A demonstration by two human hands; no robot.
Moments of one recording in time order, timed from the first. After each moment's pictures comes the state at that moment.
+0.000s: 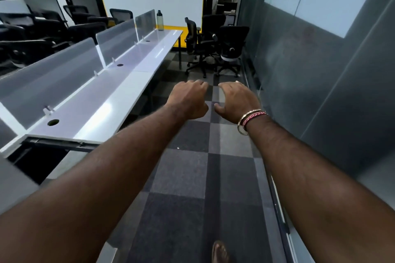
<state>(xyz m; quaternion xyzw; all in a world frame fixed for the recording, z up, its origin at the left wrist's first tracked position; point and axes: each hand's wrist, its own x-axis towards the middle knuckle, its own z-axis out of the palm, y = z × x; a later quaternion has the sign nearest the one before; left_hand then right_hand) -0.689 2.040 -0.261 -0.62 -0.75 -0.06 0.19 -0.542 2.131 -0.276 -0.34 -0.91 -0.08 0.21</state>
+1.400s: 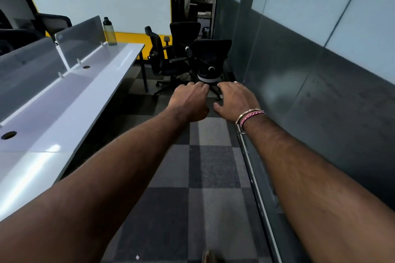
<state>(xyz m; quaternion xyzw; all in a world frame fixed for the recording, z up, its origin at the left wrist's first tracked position) -1.020 2.908 -0.265 -0.68 -0.71 -0.07 0.16 -0.864 2.974 -0.265 -0.41 -0.89 -0.10 0.19</state>
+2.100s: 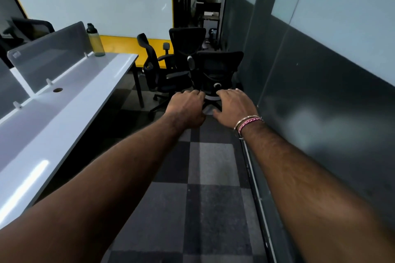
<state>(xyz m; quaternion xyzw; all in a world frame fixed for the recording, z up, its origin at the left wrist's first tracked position) -1.195 3.356 -0.286 -0.66 -0.74 -0.04 0.13 -1.038 3.434 -0.287 -0.39 -0.90 -0.08 0.17</state>
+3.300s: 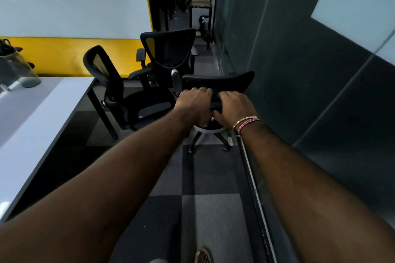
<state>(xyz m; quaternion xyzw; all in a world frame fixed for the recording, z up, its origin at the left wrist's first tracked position) -1.451 4.056 -0.323 -0.70 -0.71 -0.04 0.06 -1.307 4.113 -0.346 -0.43 -0.89 -0.07 0.14</state>
